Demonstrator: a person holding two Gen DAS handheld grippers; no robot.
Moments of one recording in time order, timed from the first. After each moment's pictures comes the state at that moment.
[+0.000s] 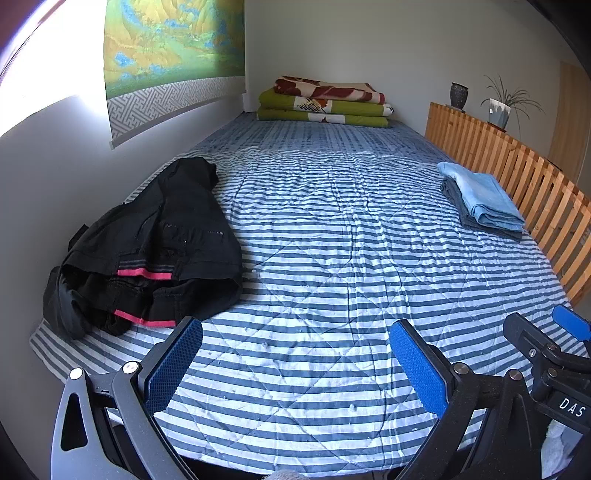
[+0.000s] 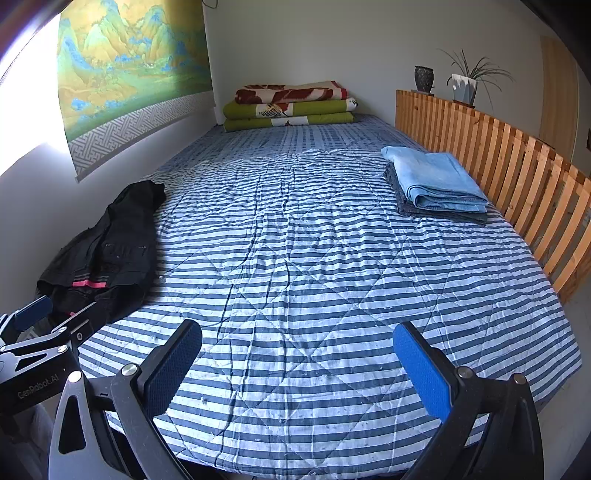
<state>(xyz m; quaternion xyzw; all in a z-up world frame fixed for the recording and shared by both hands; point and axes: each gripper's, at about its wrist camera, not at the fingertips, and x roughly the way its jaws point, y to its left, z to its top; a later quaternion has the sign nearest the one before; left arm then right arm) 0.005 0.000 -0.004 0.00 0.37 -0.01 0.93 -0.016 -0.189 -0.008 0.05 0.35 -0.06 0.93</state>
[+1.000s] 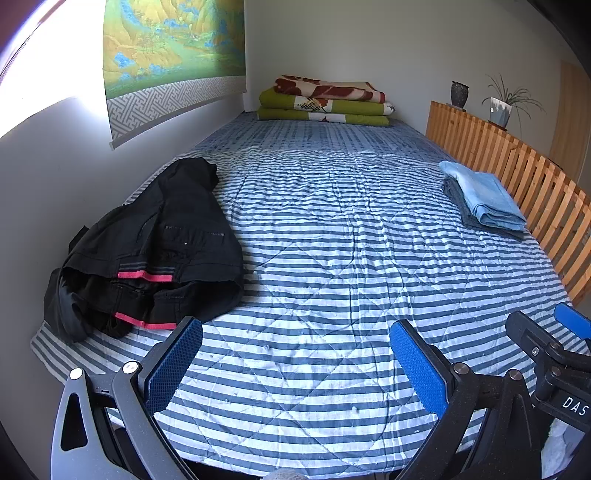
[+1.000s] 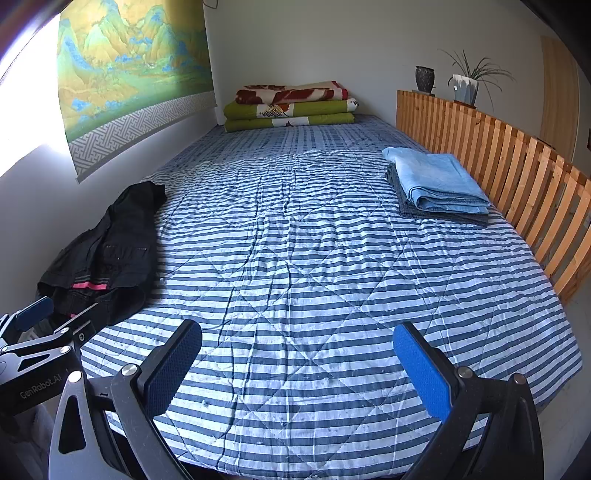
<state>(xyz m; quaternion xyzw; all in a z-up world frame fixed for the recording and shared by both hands) 0.008 -0.002 -0.006 0.01 0.37 0.00 0.93 -0.014 -0.190 -0.008 0.05 0.35 -0.06 0.93</state>
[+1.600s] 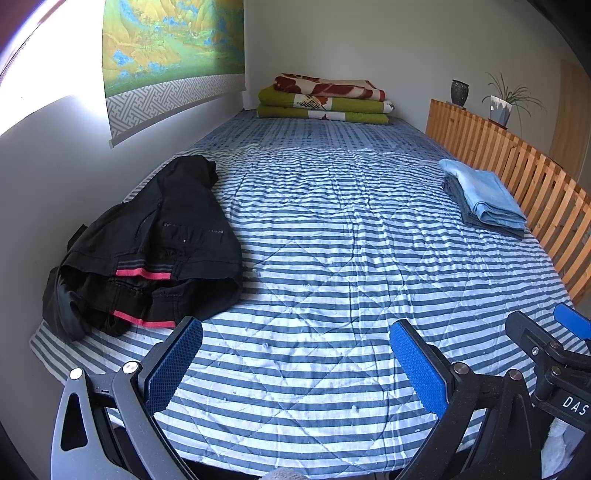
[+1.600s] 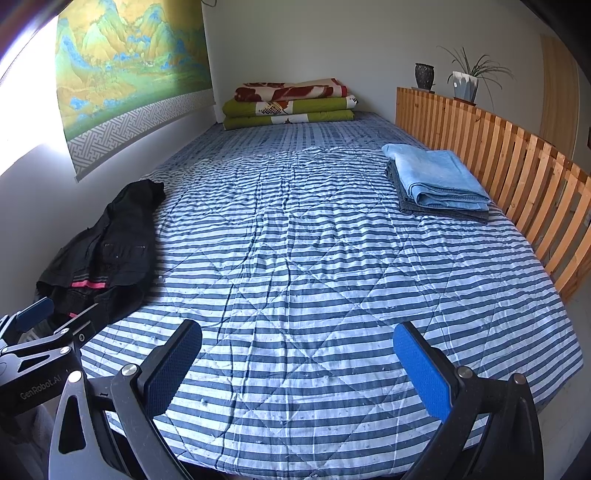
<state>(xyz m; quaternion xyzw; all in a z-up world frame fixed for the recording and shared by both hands) 0.009 -0.003 -0.008 0.01 0.38 -0.01 0.93 -0.013 -0.192 -0.010 0.05 0.35 -0.06 0.93</state>
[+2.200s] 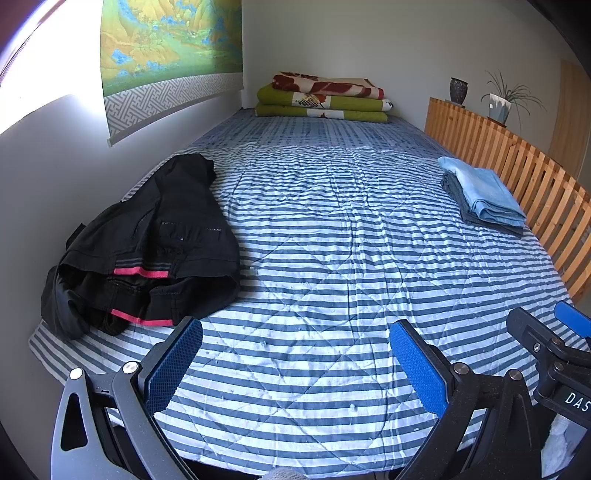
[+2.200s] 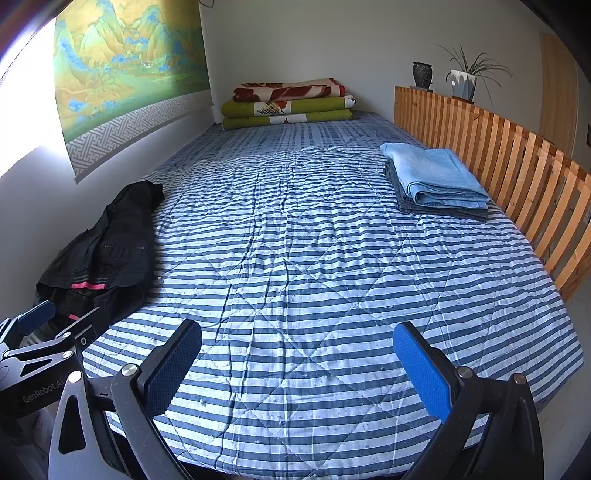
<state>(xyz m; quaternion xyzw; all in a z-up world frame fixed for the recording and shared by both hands) 0.008 -0.004 -0.009 0.01 0.38 -0.01 0.92 -0.014 -0.193 -0.010 0.06 0.36 -0.06 0.93</state>
